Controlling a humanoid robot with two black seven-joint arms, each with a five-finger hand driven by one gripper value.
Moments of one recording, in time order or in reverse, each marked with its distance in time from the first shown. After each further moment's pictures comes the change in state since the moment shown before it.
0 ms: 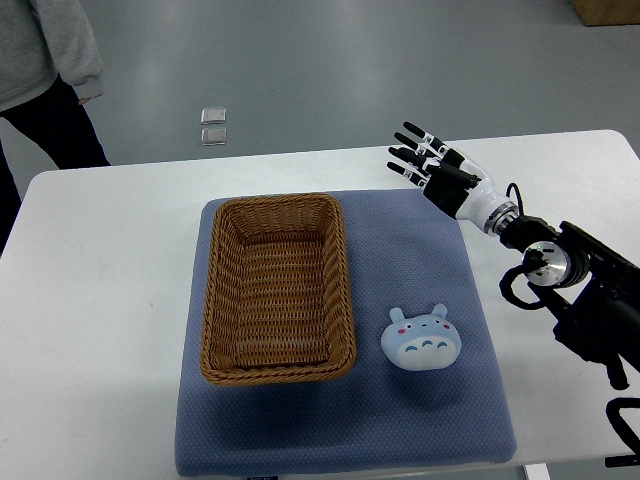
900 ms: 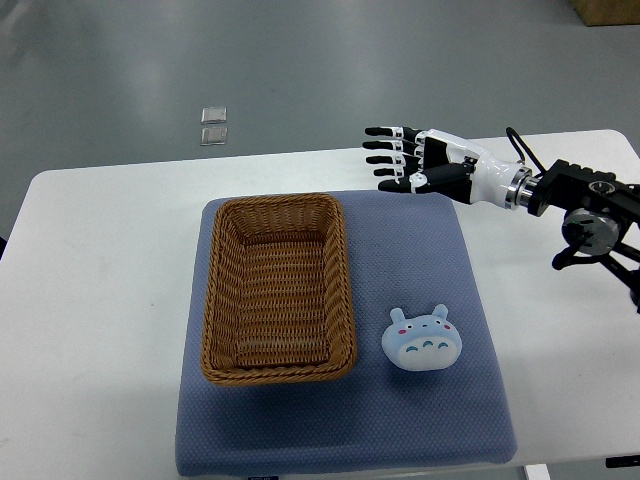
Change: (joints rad) left arm 0.000 0.000 0.002 -0.019 0.002 -0.013 0.007; right arm 0.157 -0.365 -0.374 0.413 -0.250 -0.009 -0.025
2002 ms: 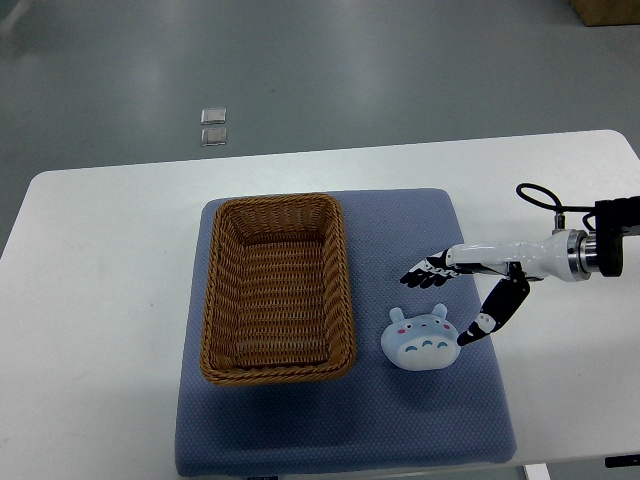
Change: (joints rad) left arm 0.000 0.000 0.006 0.004 0.000 -0.002 0.002; right arm 0.178 -0.406 -0.497 0.525 -0.439 -0.100 0.019
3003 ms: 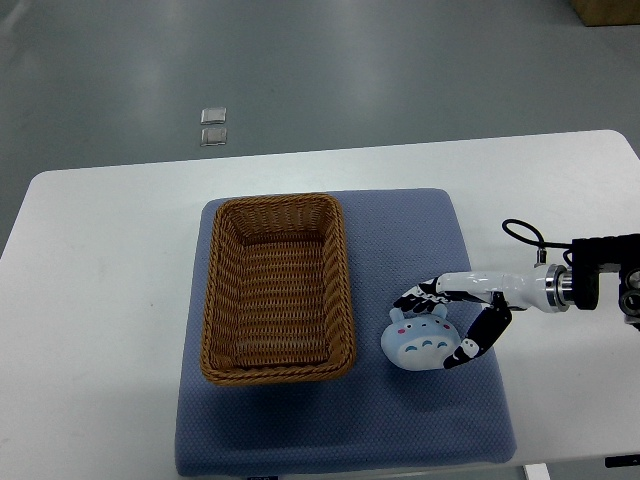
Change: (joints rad) left arm 0.002 0.000 0.000 0.007 0.000 0.000 0.000; right arm -0.123 0.100 0.008 -0.081 -0.030 -0.078 0.002
